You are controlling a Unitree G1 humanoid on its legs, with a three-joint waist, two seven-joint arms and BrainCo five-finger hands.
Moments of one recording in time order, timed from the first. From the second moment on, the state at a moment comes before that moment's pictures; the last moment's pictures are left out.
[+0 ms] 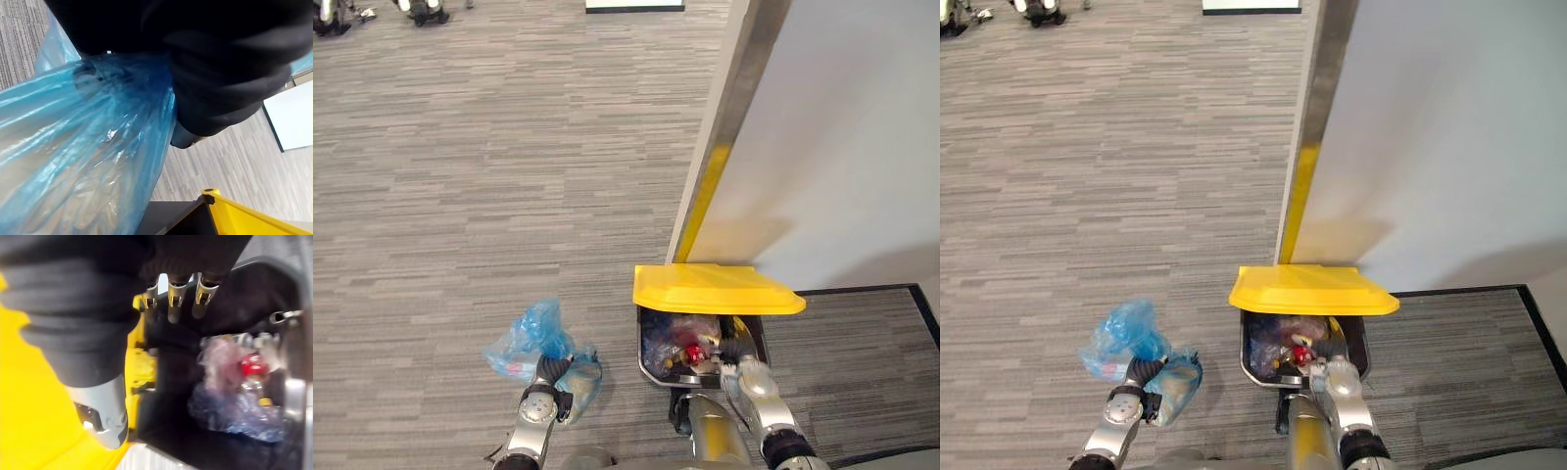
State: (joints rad) left arm 0.03 0.09 0.03 0.64 0.25 -0.08 0.15; right arm -0.13 -0.04 -0.03 0.63 -0.08 -0.04 -0.17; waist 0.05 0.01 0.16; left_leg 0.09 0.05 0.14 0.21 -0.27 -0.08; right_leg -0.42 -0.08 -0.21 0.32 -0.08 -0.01
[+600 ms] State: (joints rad) left arm 0.11 0.11 -0.10 0.34 0.16 -0.14 0.15; right arm -0.46 -0.20 0.09 0.59 -0.05 -0.06 -0.21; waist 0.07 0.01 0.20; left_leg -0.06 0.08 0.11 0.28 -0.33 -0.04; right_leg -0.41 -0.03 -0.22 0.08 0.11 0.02
